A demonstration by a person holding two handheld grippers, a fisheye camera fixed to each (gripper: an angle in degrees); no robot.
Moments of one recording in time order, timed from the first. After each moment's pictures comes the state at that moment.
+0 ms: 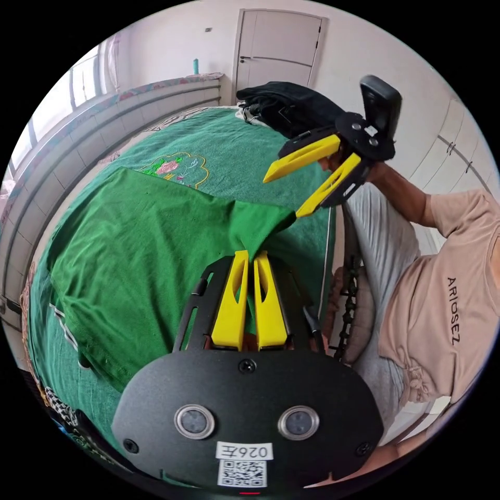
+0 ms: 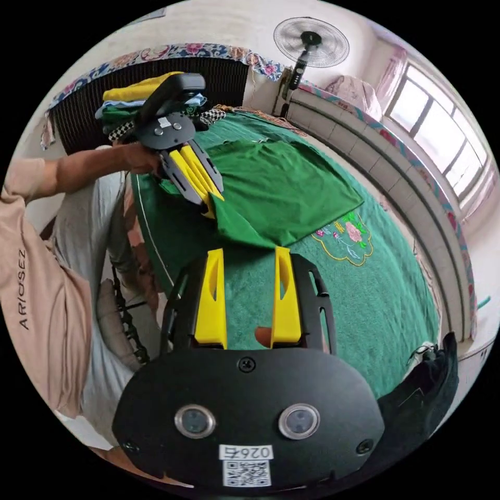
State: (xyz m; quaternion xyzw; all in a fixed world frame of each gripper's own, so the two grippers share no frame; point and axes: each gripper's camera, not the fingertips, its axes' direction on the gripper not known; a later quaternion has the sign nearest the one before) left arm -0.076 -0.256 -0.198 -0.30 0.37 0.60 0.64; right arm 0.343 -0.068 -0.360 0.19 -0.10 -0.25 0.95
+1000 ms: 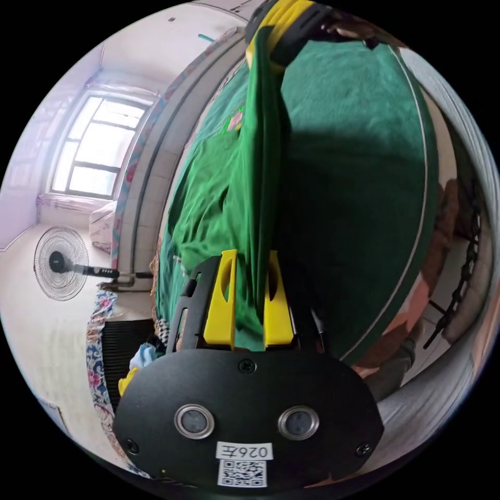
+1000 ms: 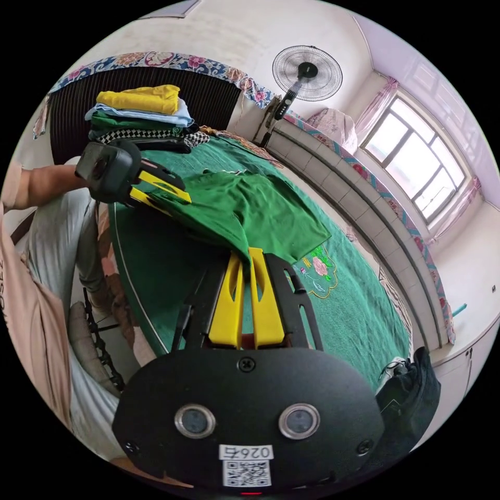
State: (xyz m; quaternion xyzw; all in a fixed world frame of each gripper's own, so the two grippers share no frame) left arm -0.094 -0.182 -0.273 -0.13 -0.03 0.77 0.63; right arm 0.316 -0.084 -0.477 0.28 -0.02 -0.23 0.93
